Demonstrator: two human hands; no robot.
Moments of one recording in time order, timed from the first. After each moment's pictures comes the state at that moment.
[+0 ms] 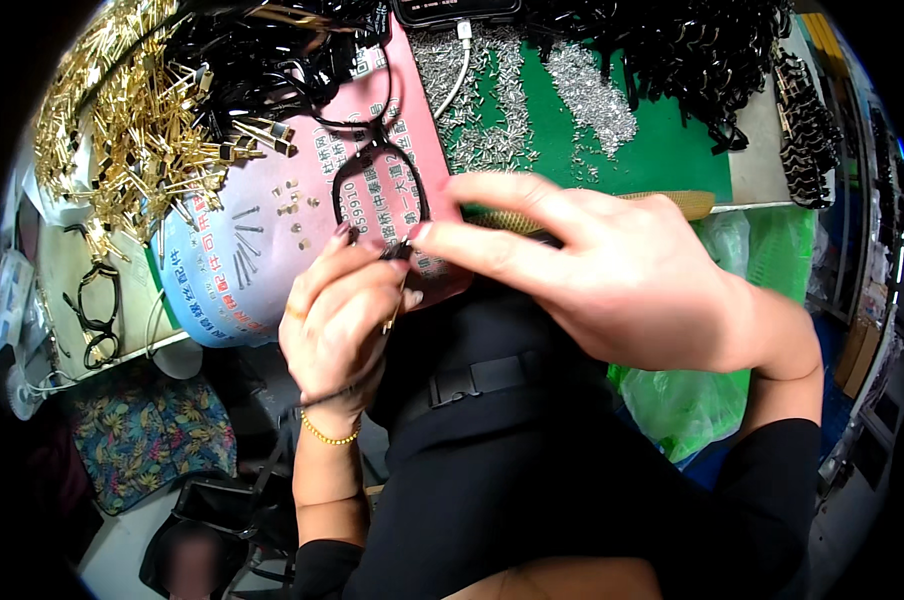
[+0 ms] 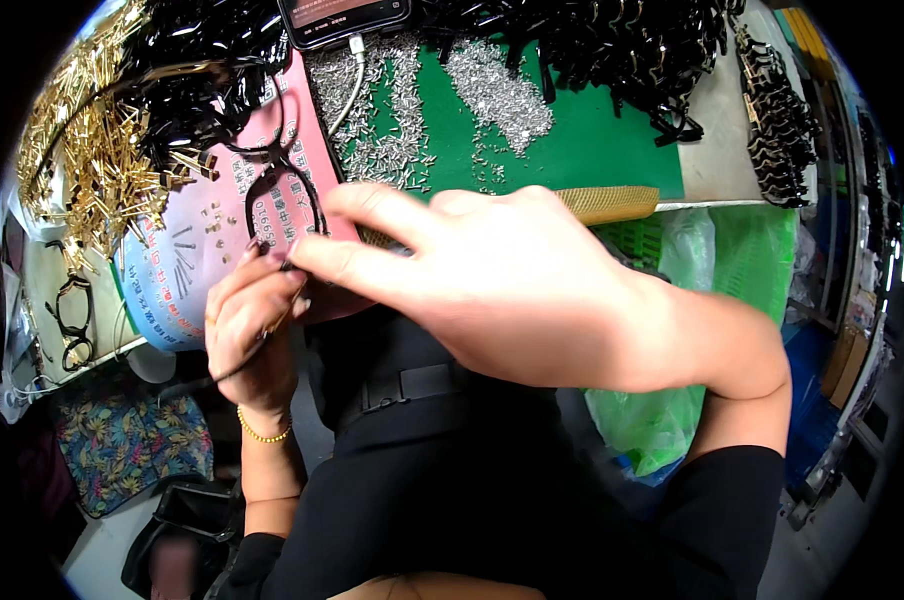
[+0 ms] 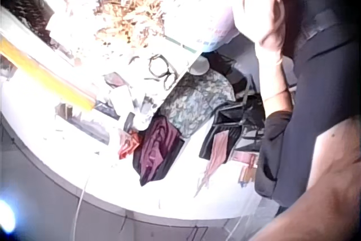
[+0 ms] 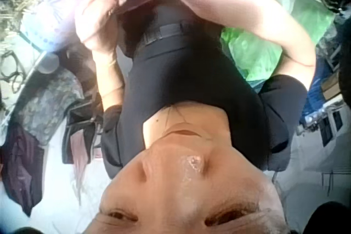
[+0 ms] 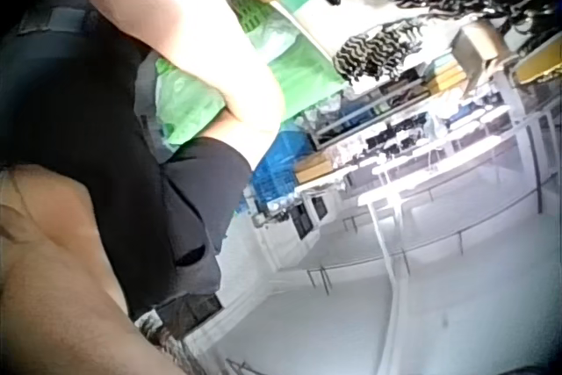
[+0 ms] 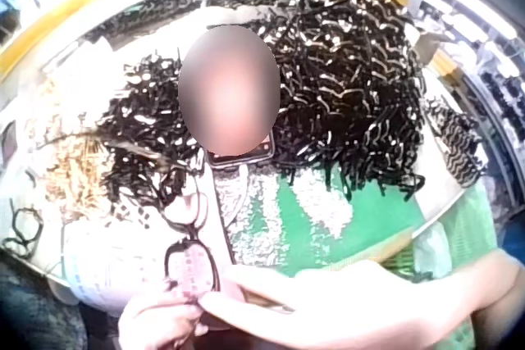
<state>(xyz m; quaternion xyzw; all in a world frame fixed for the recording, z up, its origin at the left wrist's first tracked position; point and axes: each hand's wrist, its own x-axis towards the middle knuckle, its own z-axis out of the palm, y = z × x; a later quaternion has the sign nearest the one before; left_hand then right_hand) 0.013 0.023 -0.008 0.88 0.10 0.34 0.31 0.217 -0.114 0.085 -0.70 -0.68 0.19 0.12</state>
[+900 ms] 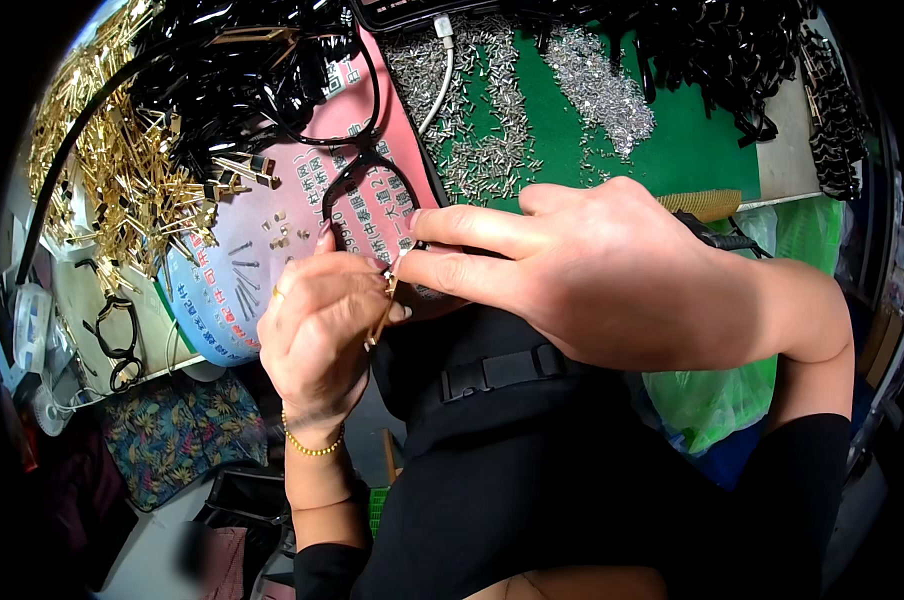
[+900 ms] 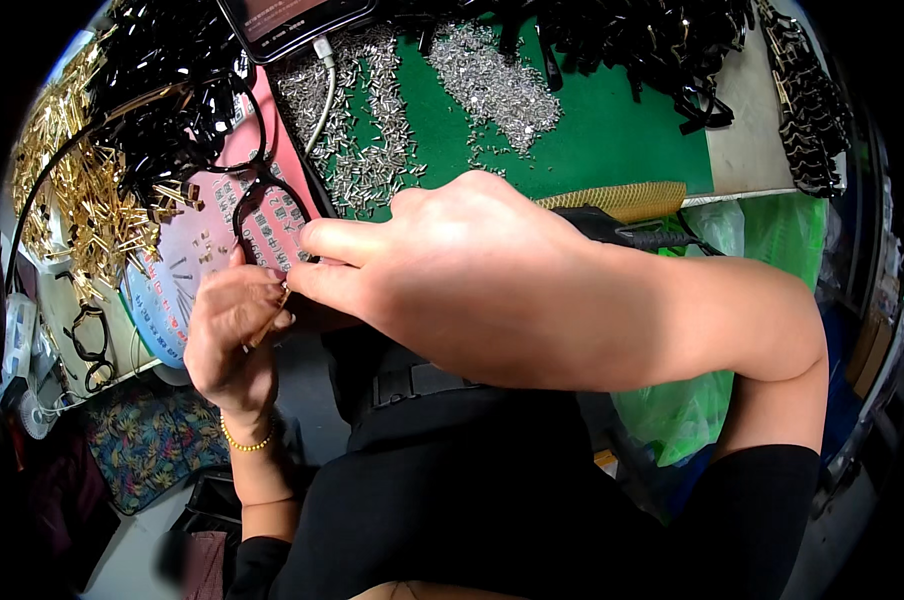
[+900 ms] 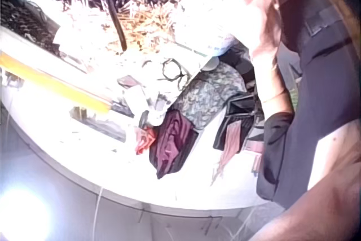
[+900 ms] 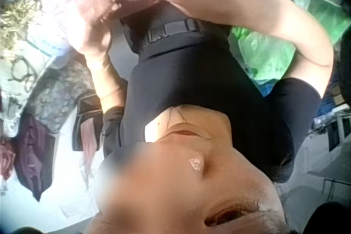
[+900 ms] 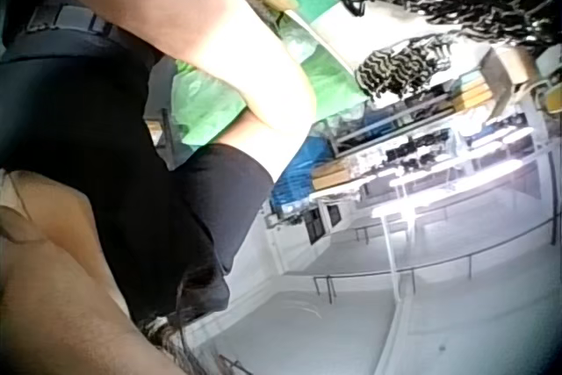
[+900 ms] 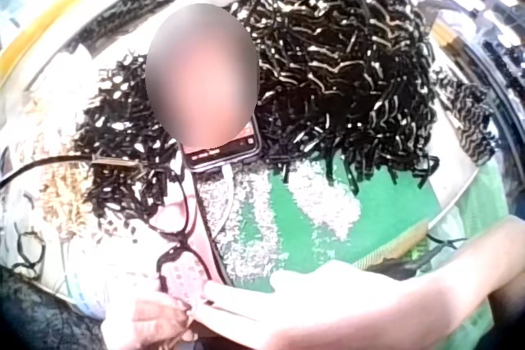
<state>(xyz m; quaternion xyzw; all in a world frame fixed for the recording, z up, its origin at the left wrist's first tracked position) 0.026 0.049 0.003 0.88 0.07 0.26 0.38 0.231 -0.099 0.064 -0.65 -0.73 0.22 0.10</state>
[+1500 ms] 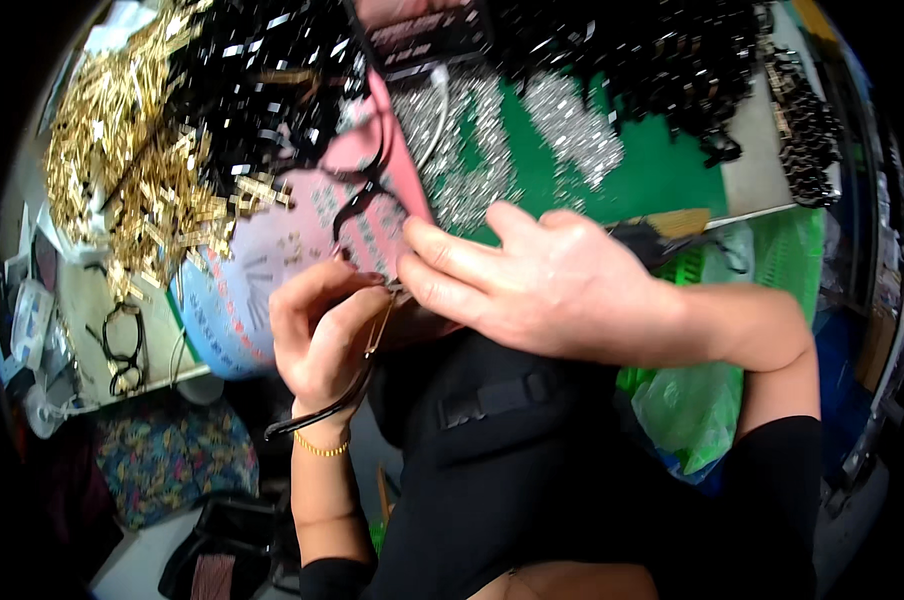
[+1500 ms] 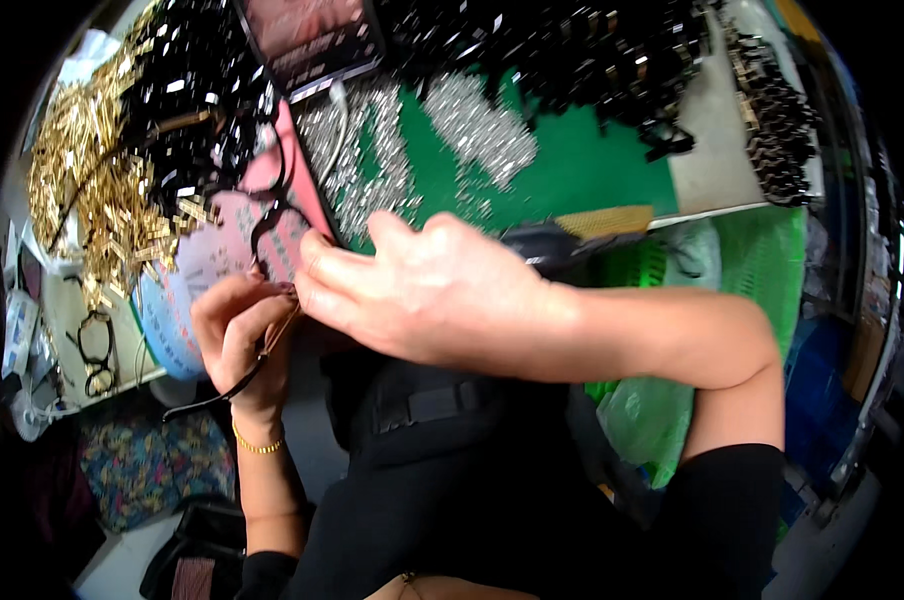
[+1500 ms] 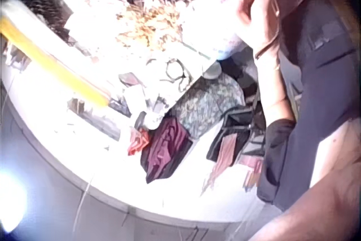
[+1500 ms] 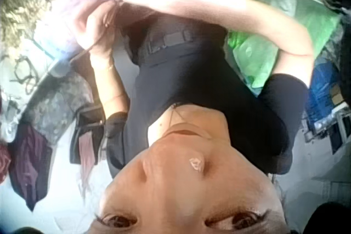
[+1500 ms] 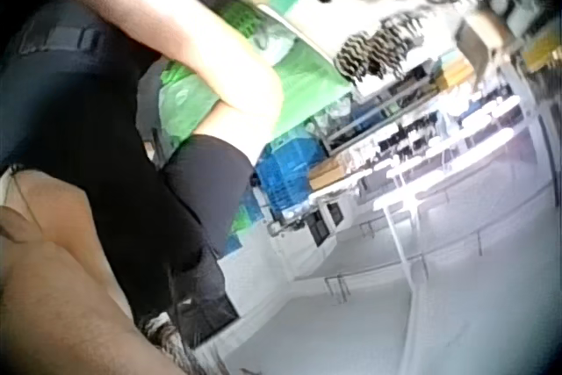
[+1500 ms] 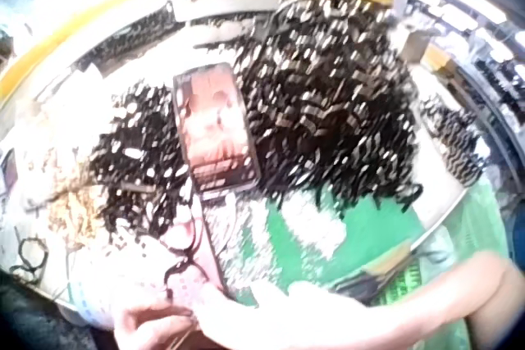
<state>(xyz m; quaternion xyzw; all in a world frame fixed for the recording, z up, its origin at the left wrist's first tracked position) 0.019 0.040 -0.016 0.89 0.13 0.31 0.31 0.215 -0.102 0.039 -0.64 -0.75 -0.07 0.10</state>
